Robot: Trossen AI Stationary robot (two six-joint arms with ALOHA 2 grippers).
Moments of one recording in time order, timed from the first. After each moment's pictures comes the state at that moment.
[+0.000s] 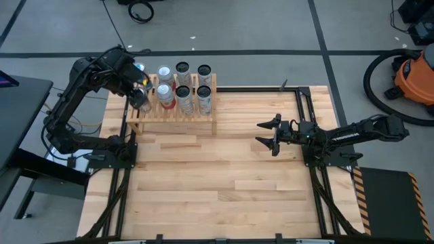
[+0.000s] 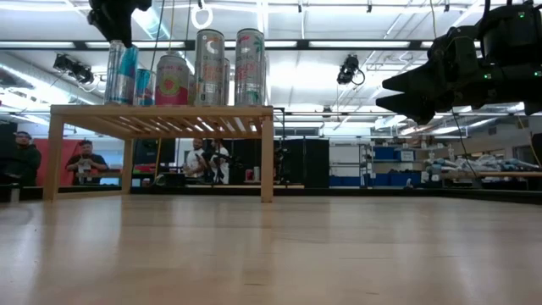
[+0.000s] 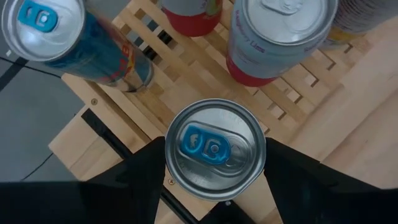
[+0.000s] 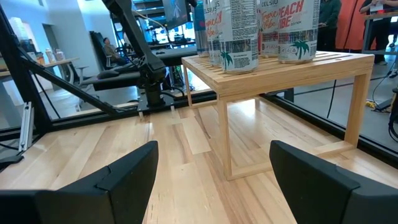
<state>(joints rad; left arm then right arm) 0.86 1.20 1.64 -1.57 -0.07 0.12 -0.14 0.90 0.01 0.91 0.05 0.11</state>
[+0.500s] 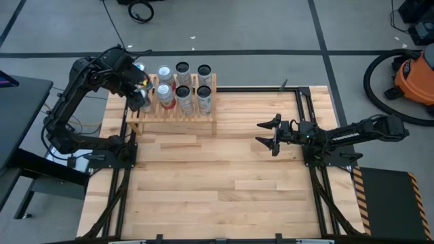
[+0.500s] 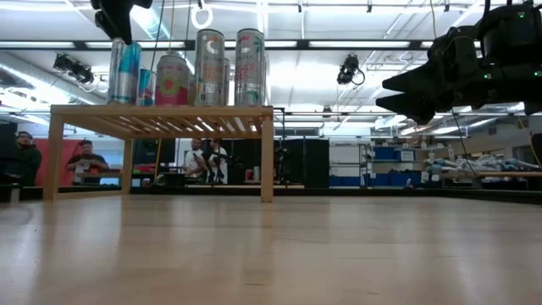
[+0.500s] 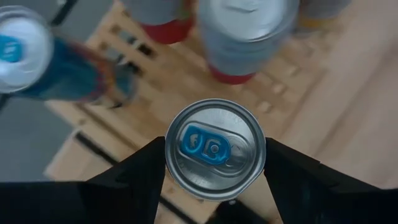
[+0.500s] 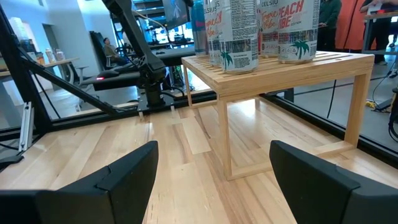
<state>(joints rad) 0.86 1.20 1.64 -1.57 -0.01 0.26 -0.14 0.90 0.01 0.91 0.05 0.11</state>
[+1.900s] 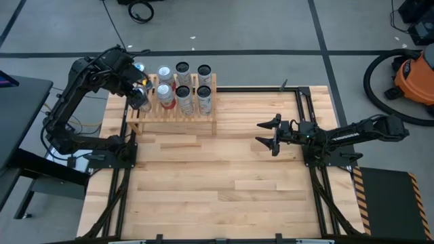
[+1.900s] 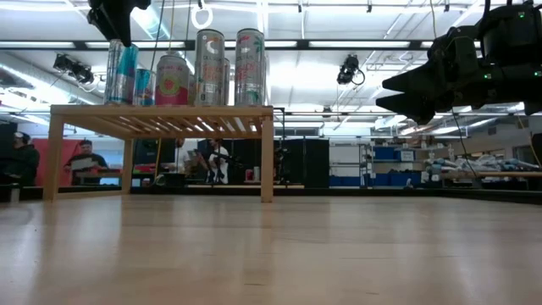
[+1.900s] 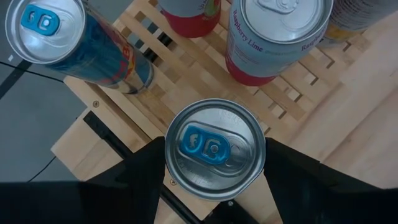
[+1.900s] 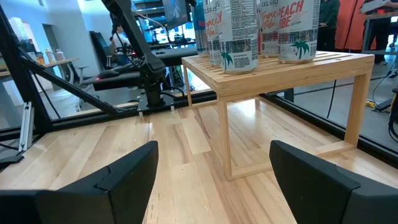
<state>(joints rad) 0.86 1.19 1.64 -1.57 -0.07 0.14 -0.14 0.90 0.01 0.91 0.05 0.11</state>
